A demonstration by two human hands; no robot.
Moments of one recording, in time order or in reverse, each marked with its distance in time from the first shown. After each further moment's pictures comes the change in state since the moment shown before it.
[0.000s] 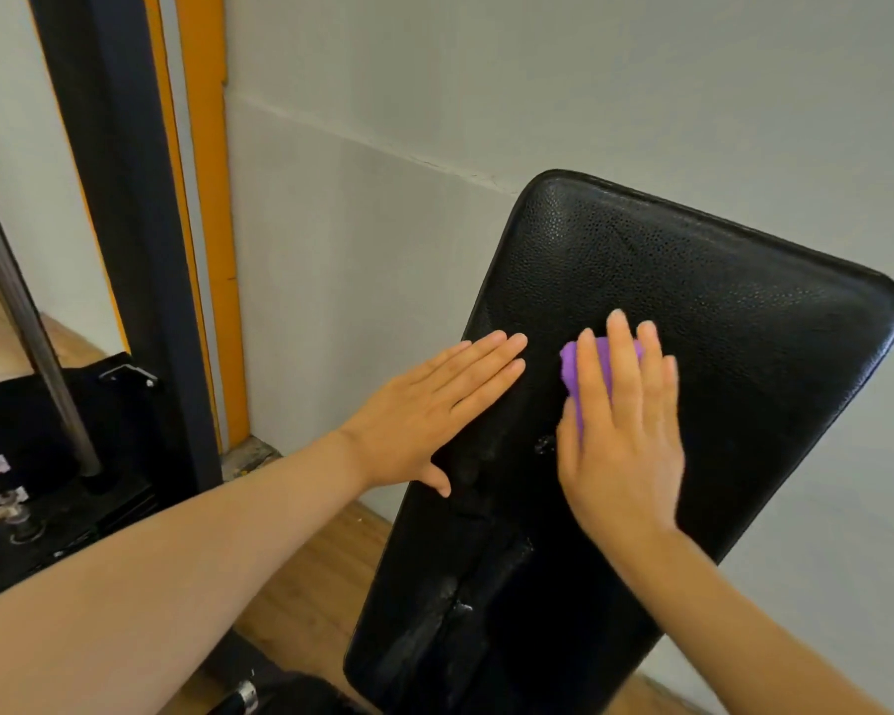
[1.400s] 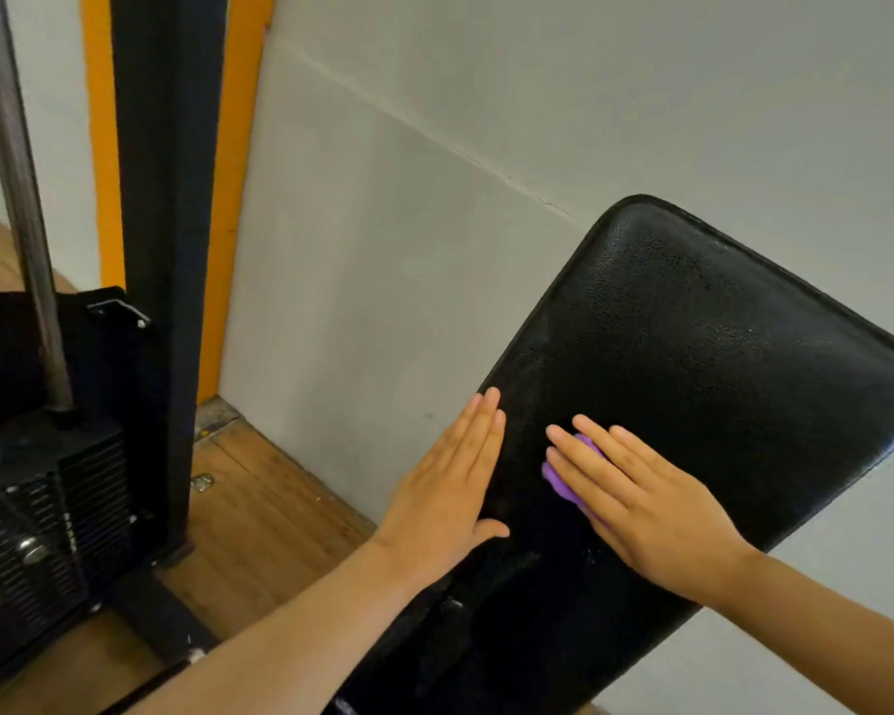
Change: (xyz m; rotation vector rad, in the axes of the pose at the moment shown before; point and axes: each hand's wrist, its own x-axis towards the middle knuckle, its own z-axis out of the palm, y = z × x) left_hand -0.034 0.087 0.055 -0.418 0.123 -0.500; right_hand -0.008 0.051 -0.013 -0.221 -0.424 -0.946
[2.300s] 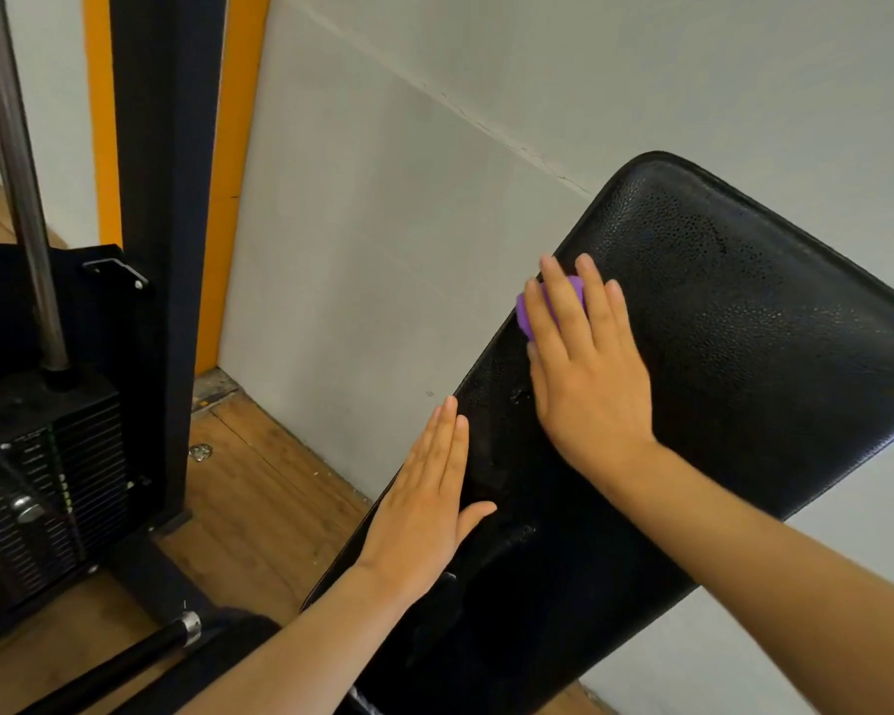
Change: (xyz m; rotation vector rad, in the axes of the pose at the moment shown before) left_hand -0.038 0.004 0.048 0.018 0.141 -0.165; right_hand 0.105 -0.003 -0.003 0.029 0.292 0.483
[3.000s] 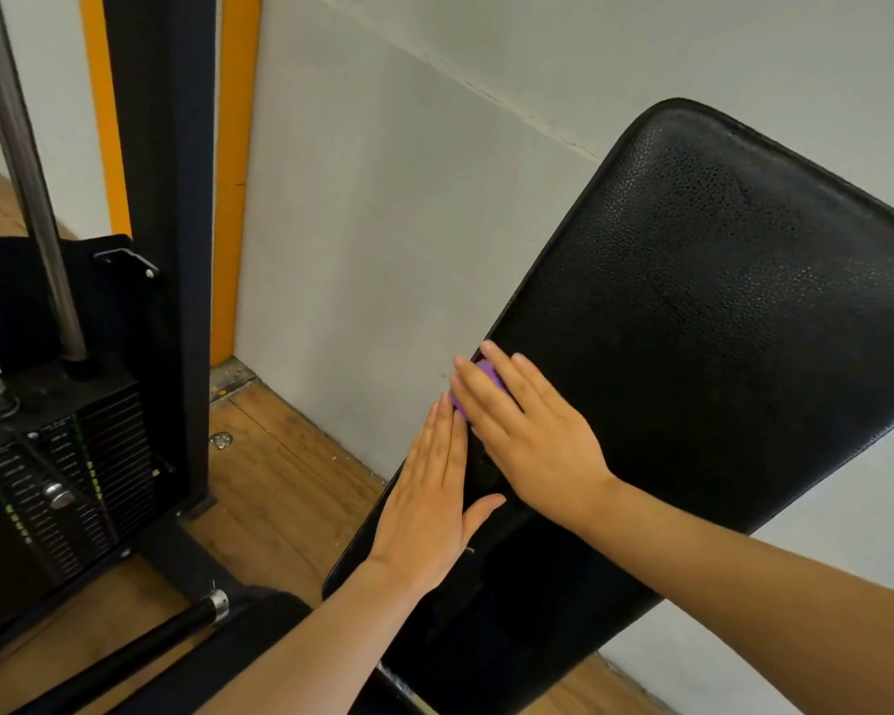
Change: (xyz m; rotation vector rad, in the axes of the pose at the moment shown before) left_hand -0.019 -0.002 0.013 -0.061 -0.091 -0.055; right_hand -0.054 -0.045 0.018 -0.085 -0.210 -0.393
